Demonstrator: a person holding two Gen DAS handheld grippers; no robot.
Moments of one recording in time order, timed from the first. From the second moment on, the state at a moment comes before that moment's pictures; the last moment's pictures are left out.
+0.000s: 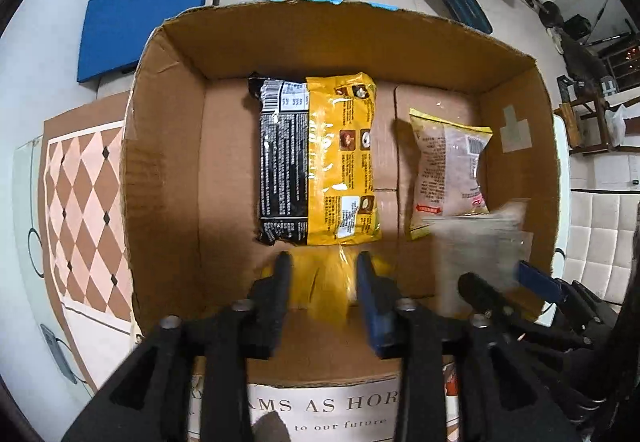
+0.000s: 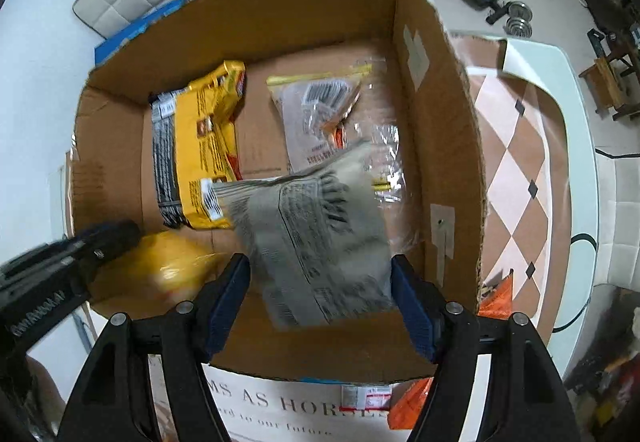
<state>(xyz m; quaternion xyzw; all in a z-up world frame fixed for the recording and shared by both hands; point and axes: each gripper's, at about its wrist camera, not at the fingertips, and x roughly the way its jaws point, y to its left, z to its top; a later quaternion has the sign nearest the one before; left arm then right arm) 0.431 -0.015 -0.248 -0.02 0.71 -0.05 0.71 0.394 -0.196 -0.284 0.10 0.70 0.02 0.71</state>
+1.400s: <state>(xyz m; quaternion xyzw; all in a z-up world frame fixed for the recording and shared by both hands) 0.245 -0.013 -0.262 -0.06 0.65 -0.02 0.76 0.193 -0.310 -0.330 0.23 0.72 -0.10 0.65</state>
